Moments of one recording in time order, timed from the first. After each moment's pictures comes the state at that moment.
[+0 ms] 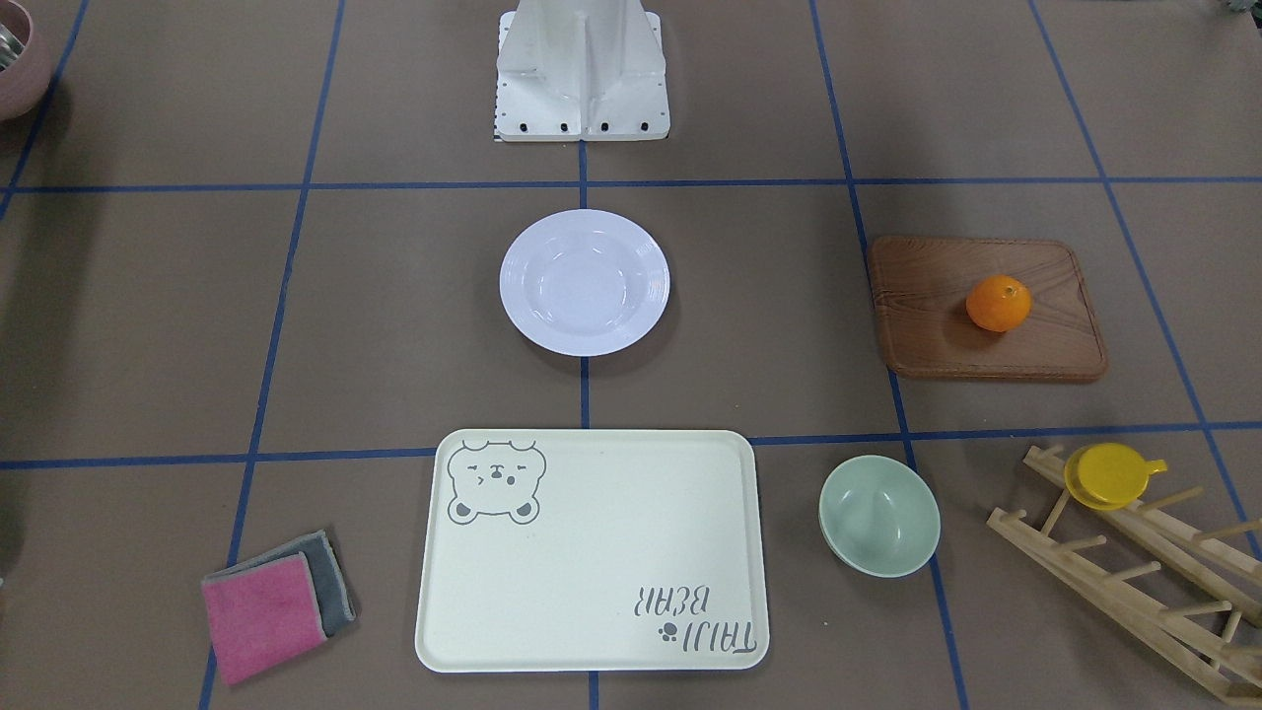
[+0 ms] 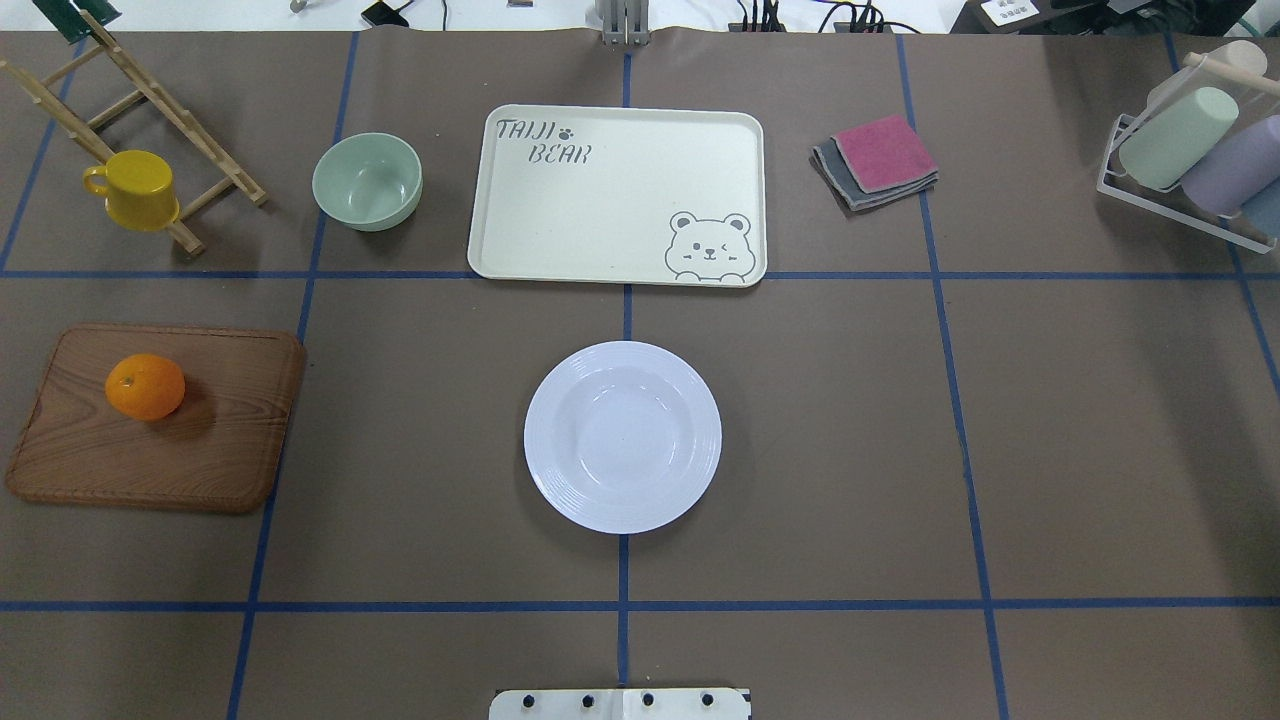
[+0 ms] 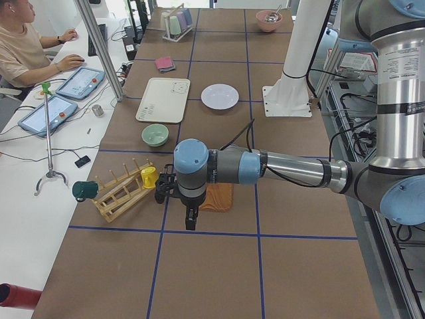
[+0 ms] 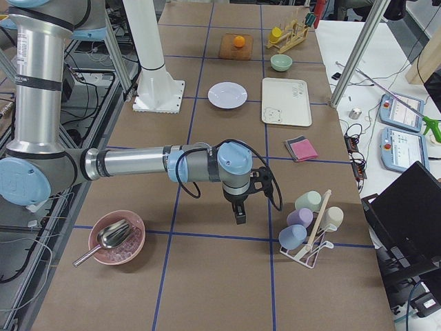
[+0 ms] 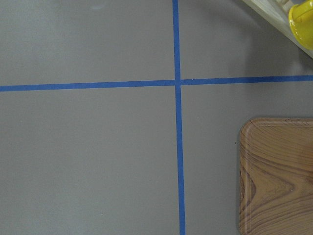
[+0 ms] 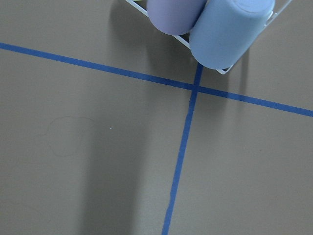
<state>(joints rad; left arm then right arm) -1.62 -1.47 -1.81 -1.47 -2.34 0.04 1.59 -1.71 1.83 -1.60 2.42 -0.17</state>
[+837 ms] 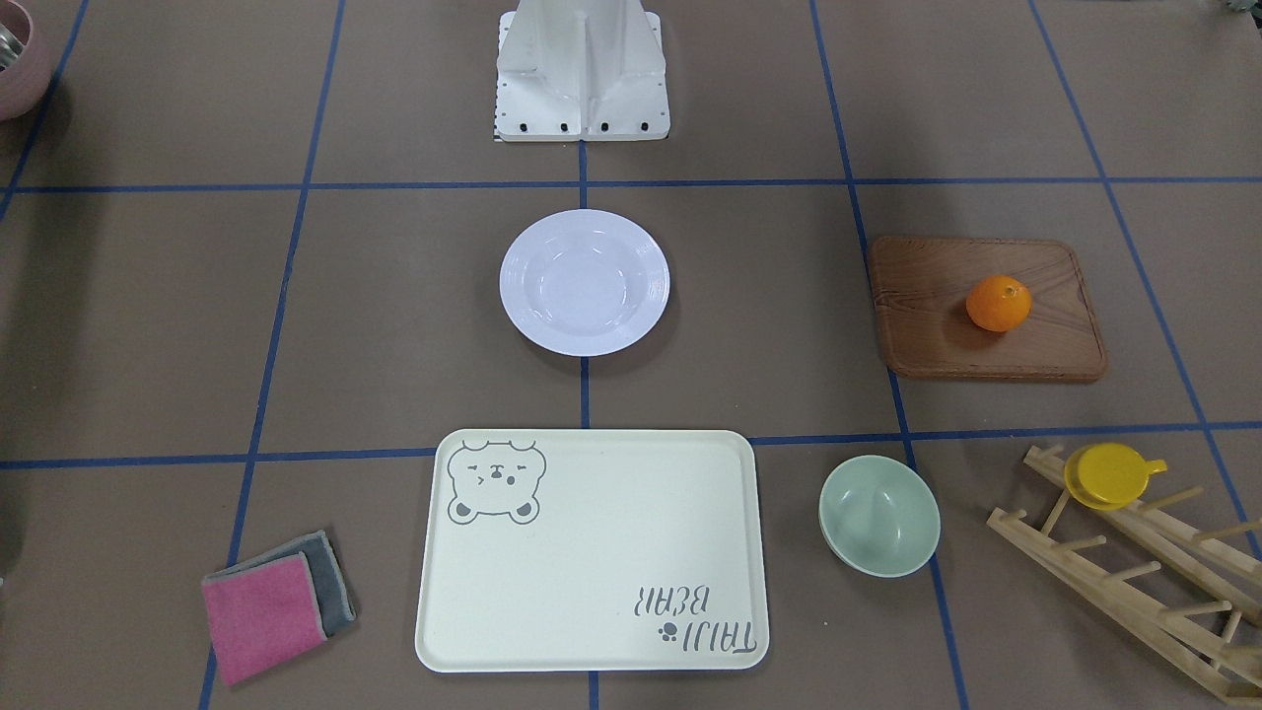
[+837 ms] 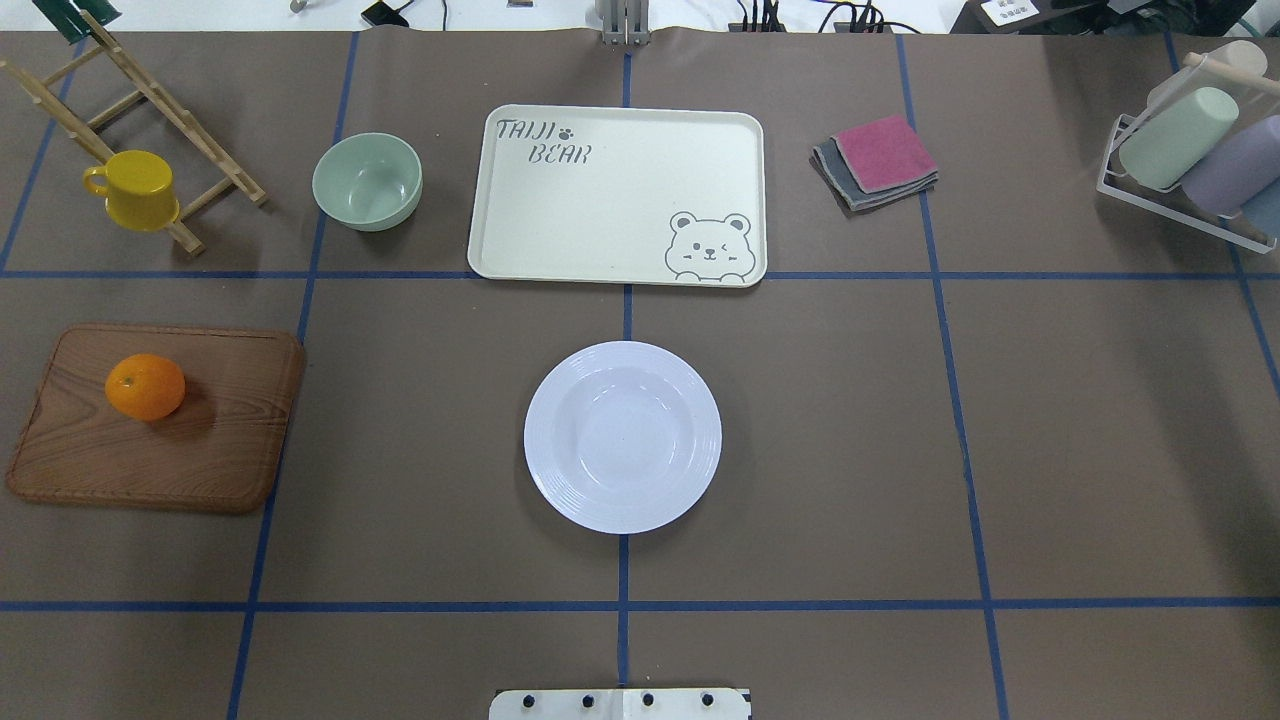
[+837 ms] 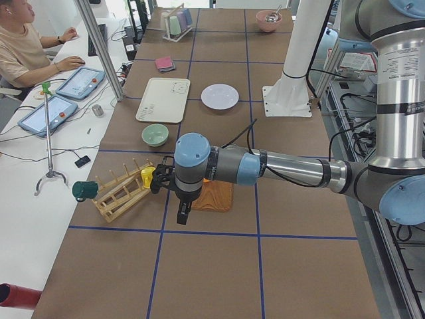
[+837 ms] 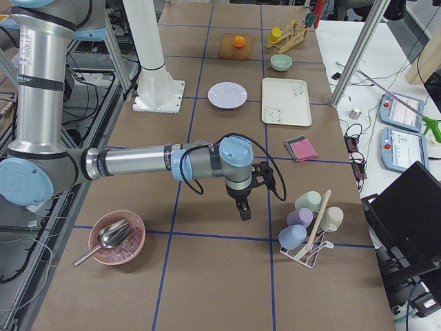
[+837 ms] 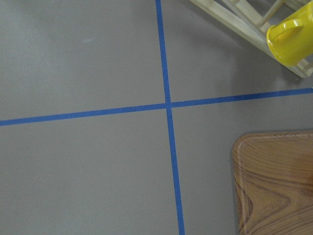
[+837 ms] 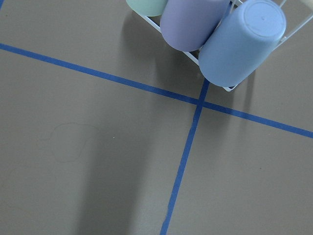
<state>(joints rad) -1.61 -1.48 -1.81 -1.63 -2.34 0.04 1.52 -1.71 1.84 -1.52 2.35 -0.14</state>
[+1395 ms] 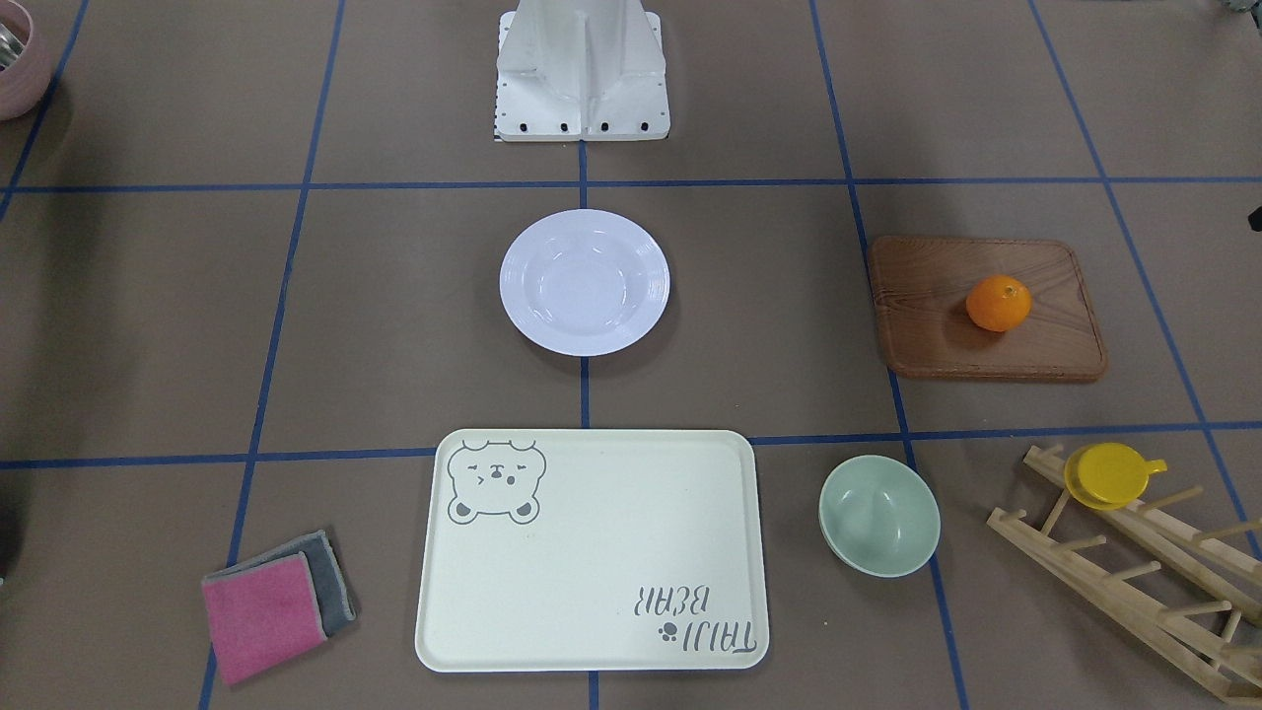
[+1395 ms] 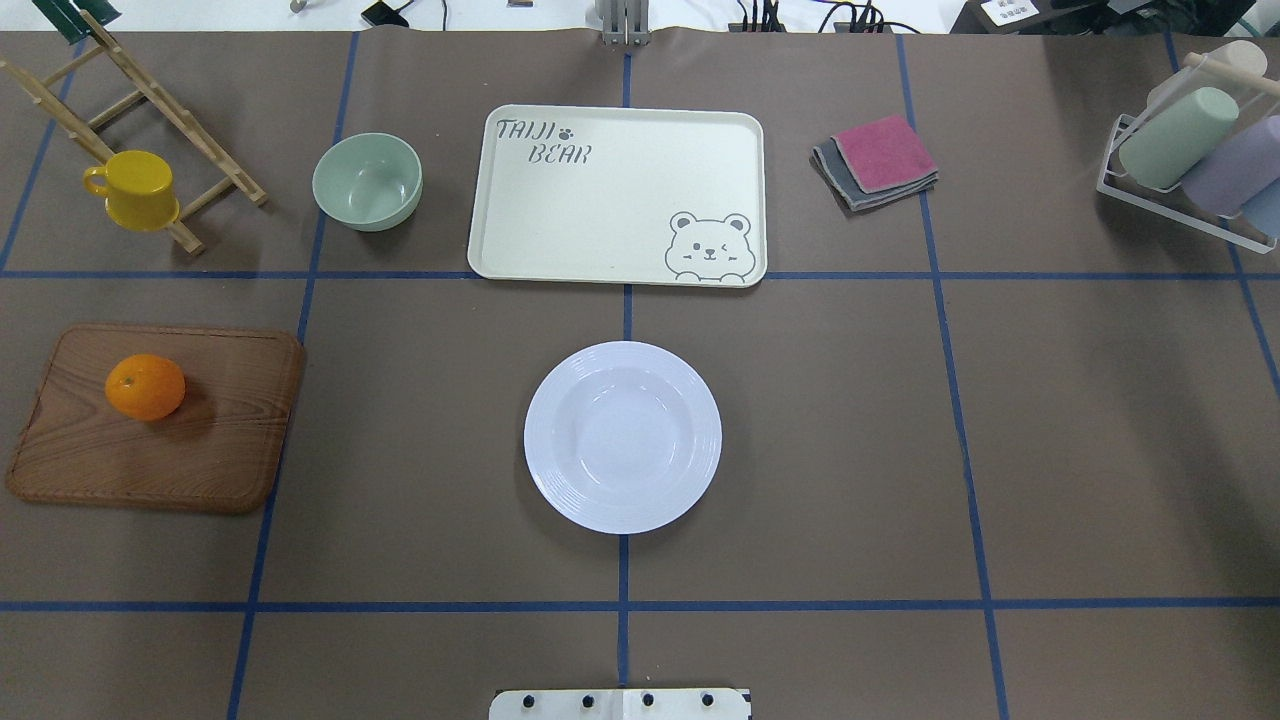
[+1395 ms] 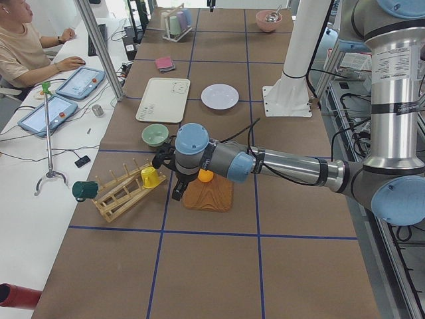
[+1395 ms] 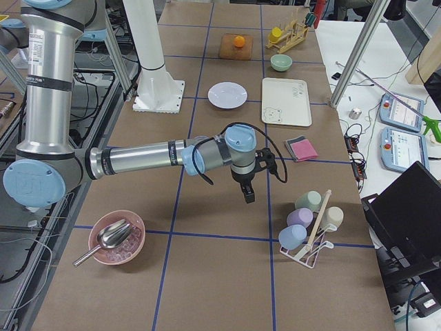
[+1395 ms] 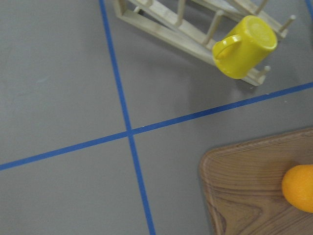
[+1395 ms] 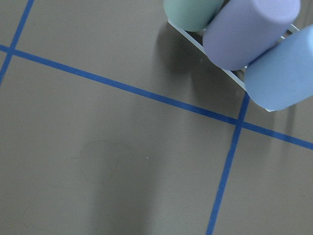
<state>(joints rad) -1.48 -1.48 -1.83 -1.84 -2.48 -0.02 1.40 -1.70 1.85 -1.38 2.36 0.05</state>
